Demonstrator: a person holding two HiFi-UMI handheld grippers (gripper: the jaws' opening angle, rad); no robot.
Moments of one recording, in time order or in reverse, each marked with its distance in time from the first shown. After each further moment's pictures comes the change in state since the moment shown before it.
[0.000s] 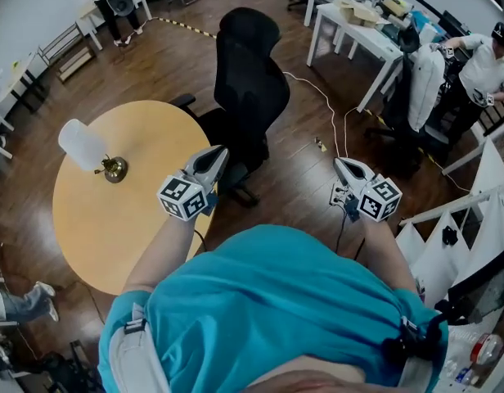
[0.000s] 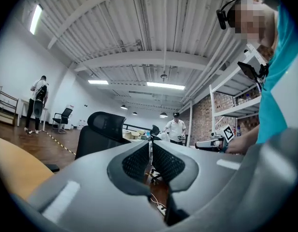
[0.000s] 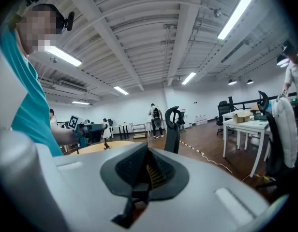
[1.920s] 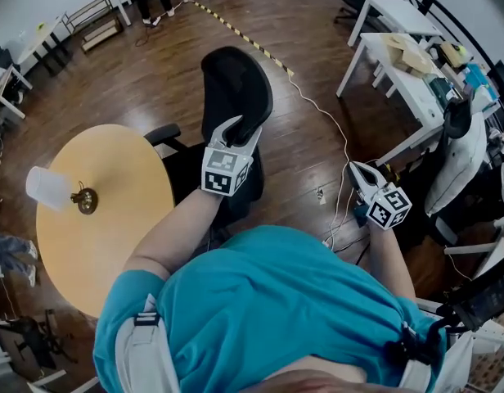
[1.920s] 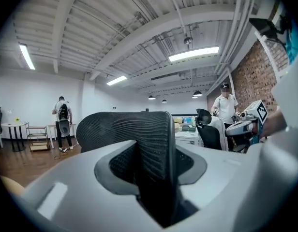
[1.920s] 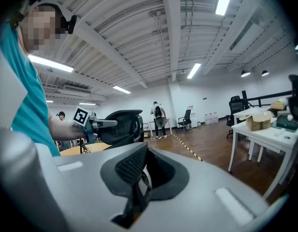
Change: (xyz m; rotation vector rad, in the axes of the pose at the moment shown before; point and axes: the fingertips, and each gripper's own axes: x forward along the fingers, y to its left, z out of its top) left arm 0.406 0.244 -0.073 0.182 0.227 0.438; right arm 0.200 -0.417 0.014 0.036 0.027 0.143
